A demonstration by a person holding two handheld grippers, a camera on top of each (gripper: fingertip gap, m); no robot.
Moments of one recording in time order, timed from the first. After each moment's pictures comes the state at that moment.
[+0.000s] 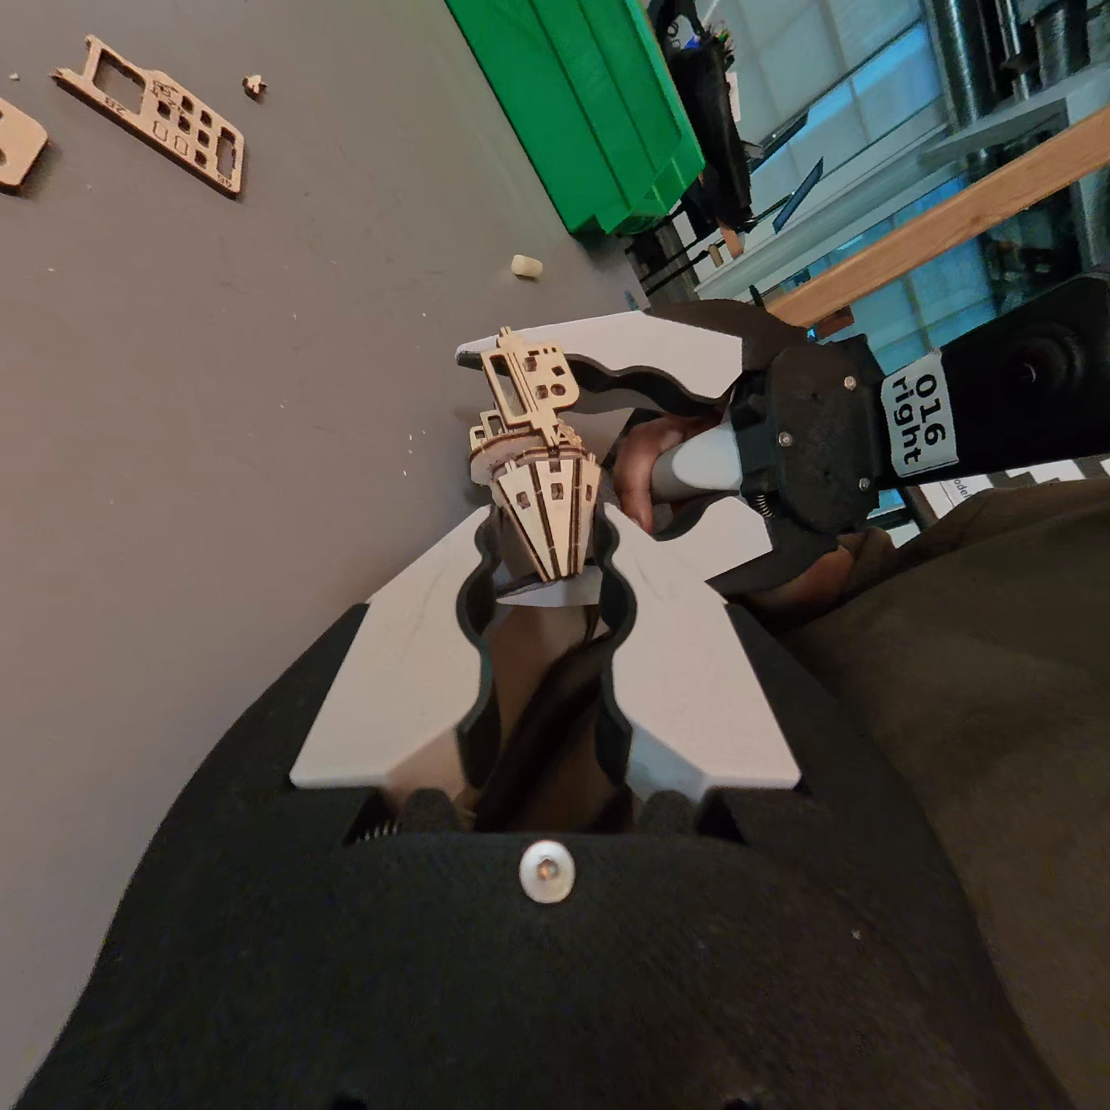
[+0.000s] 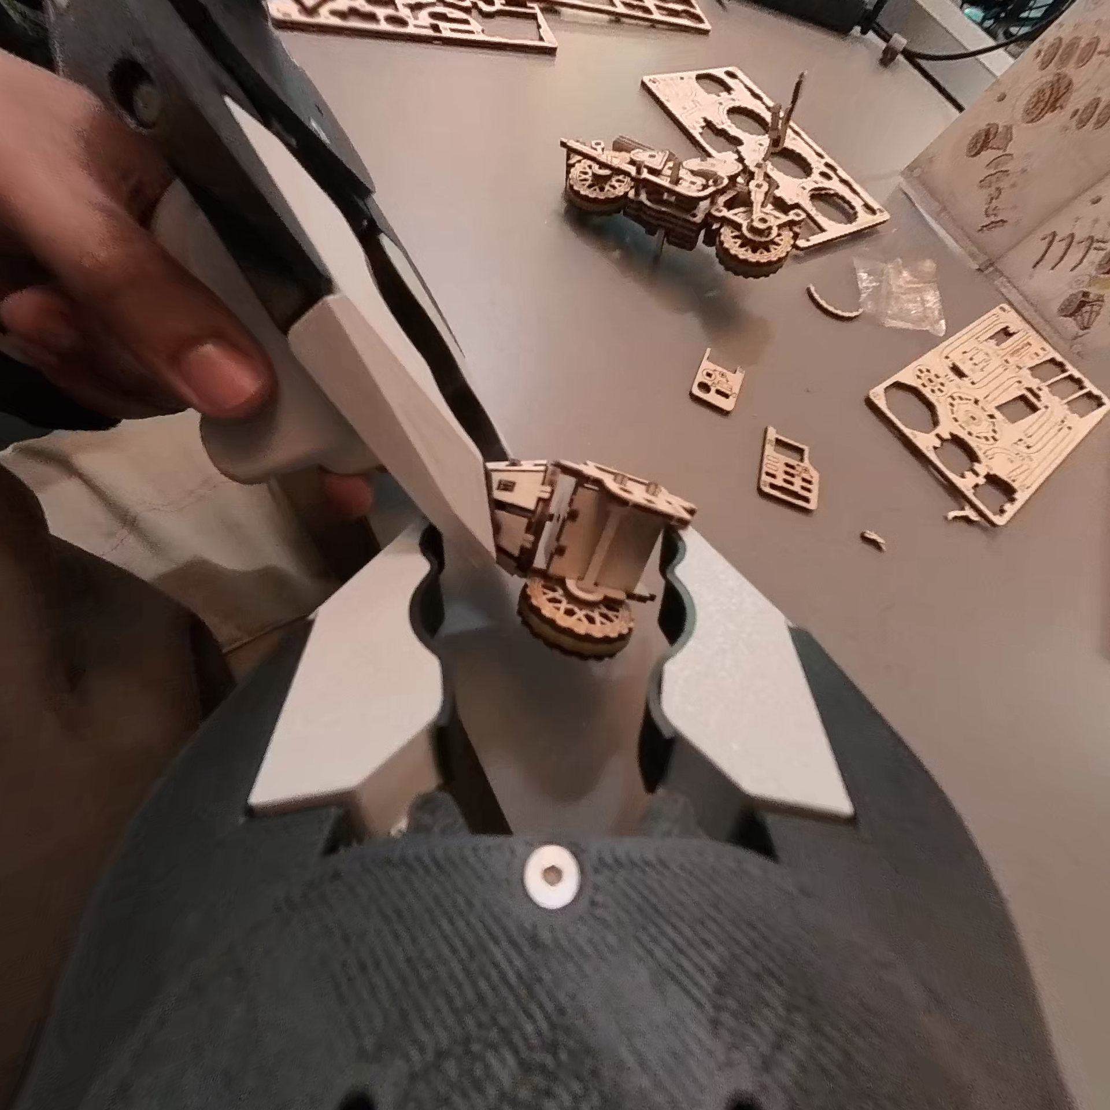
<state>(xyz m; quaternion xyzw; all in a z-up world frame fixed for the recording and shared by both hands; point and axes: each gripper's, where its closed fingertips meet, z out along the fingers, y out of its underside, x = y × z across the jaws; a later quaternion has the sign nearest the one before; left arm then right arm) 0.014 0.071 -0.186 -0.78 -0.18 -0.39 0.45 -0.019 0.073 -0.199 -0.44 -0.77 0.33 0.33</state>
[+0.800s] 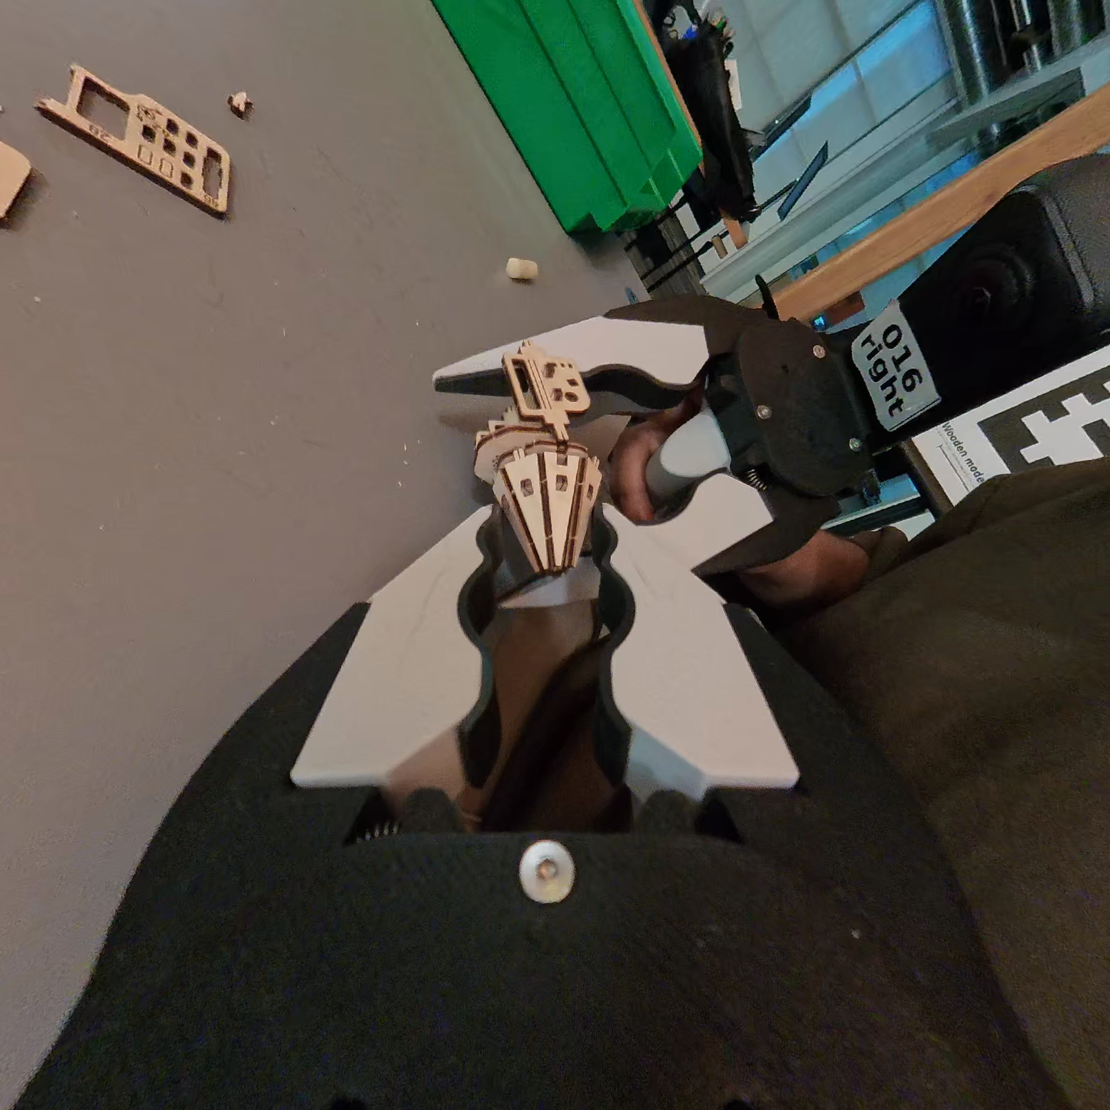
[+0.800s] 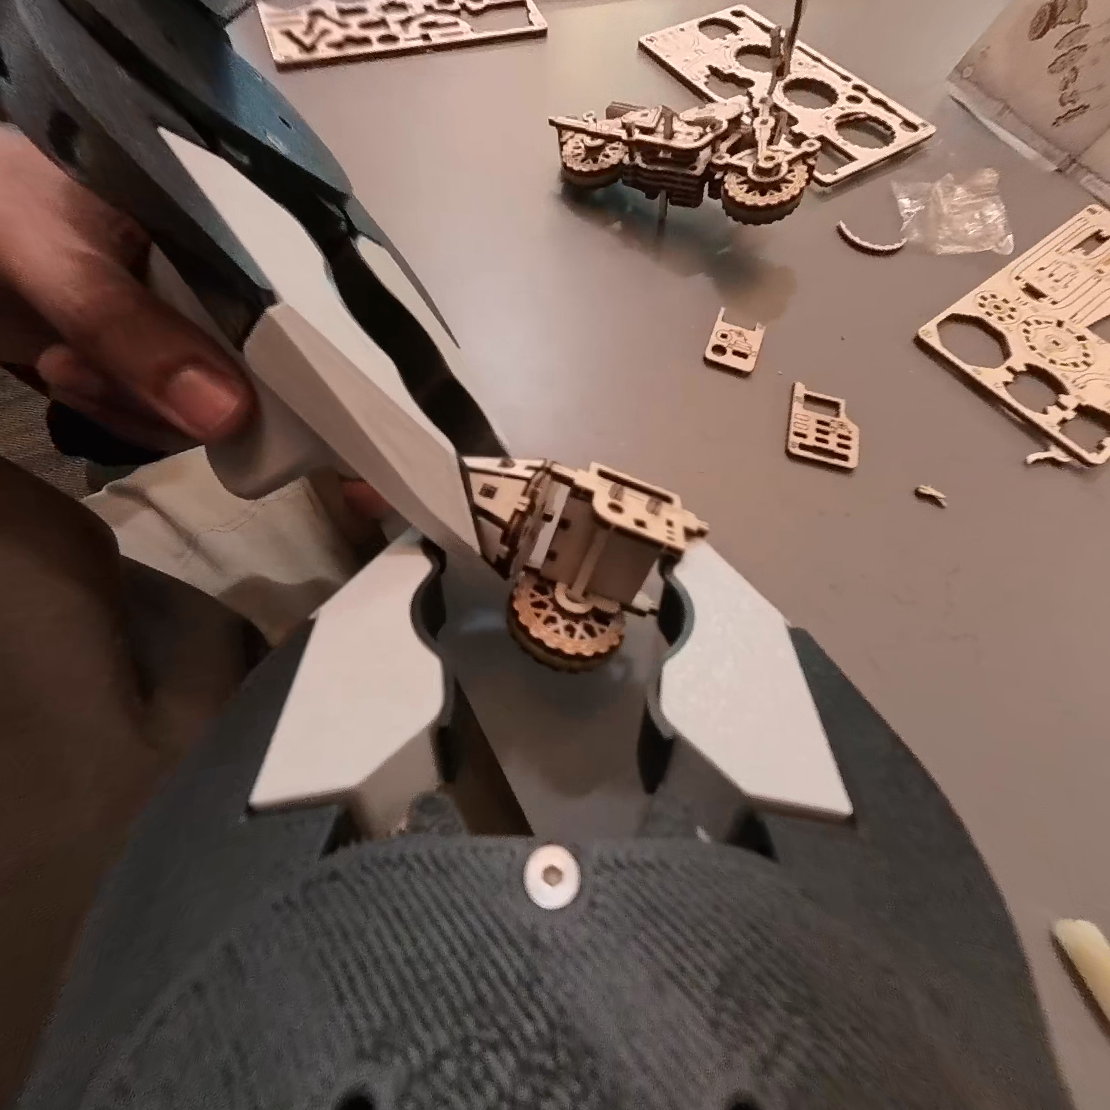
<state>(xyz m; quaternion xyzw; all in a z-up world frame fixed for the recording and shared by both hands) 0.015 0.074 -0.185 -0.79 -0.17 -0.38 0.46 -0.016 0.074 -0.204 -0.48 -0.75 0.37 0.27</state>
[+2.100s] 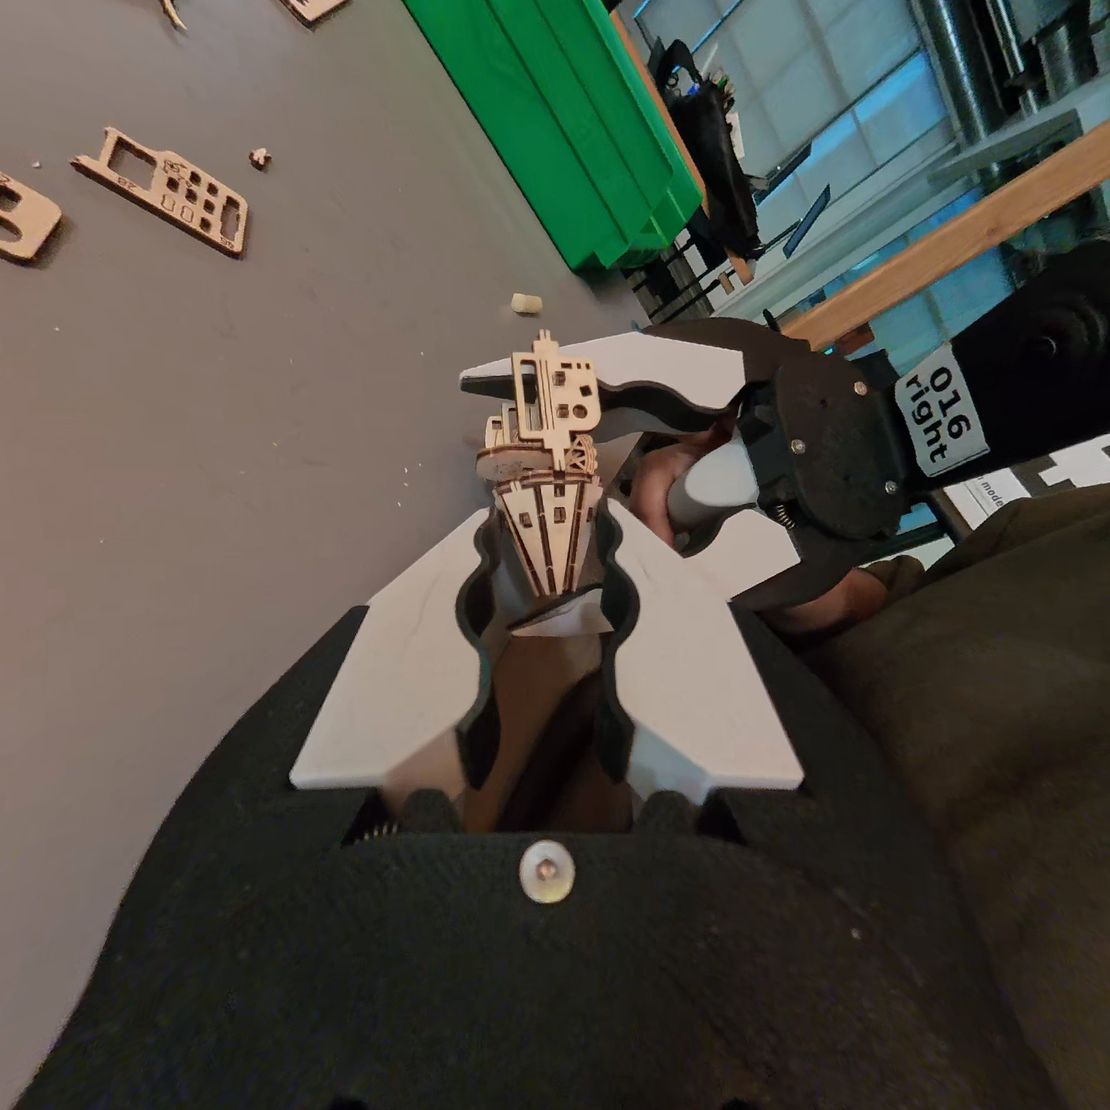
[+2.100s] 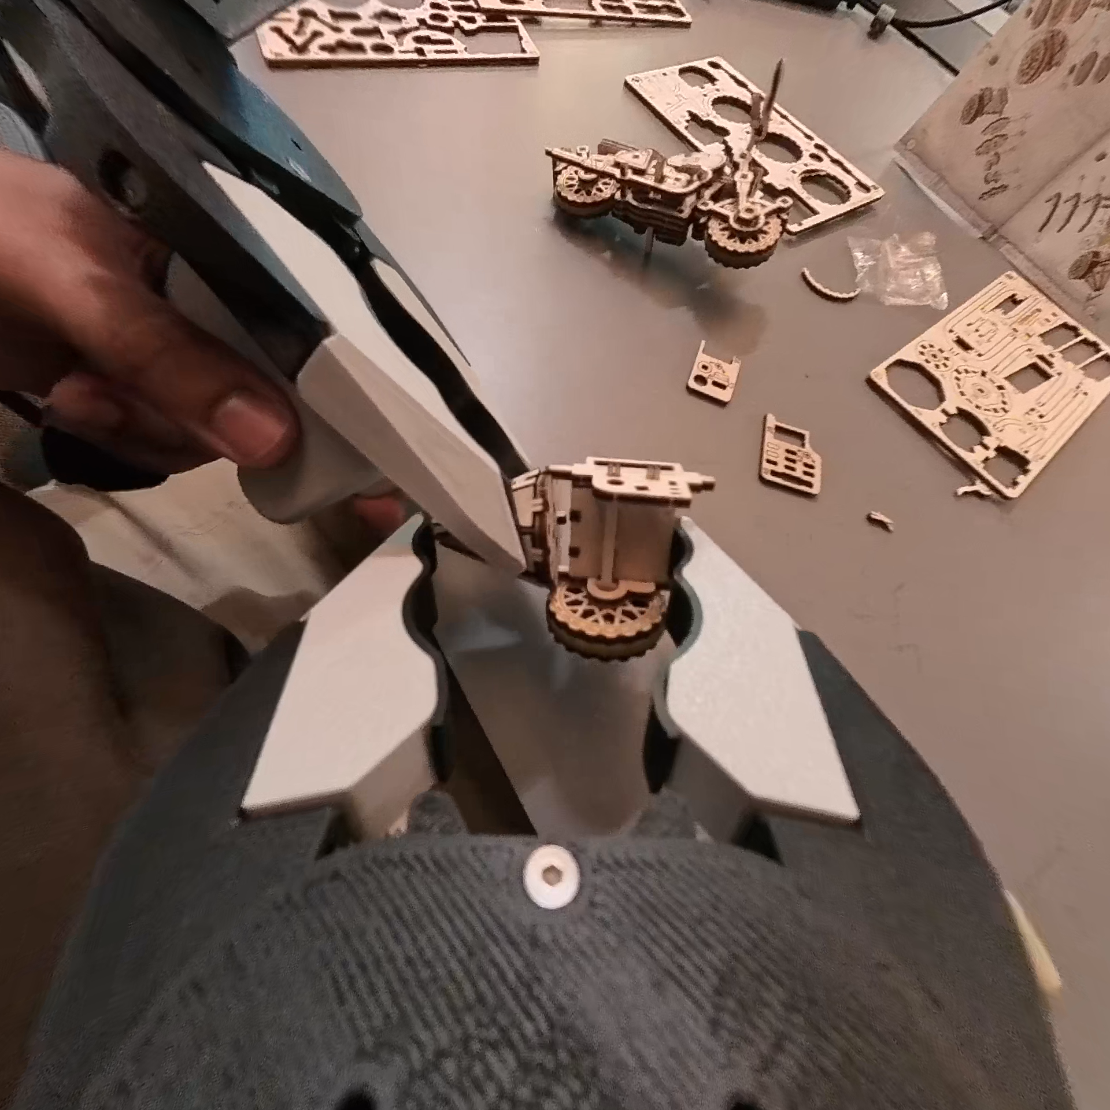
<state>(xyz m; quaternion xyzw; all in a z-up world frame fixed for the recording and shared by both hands) 0.014 0.079 -0.181 -0.78 -0.18 -0.36 0.48 -0.016 0.073 -0.194 -0.47 -0.75 0.34 0.31</state>
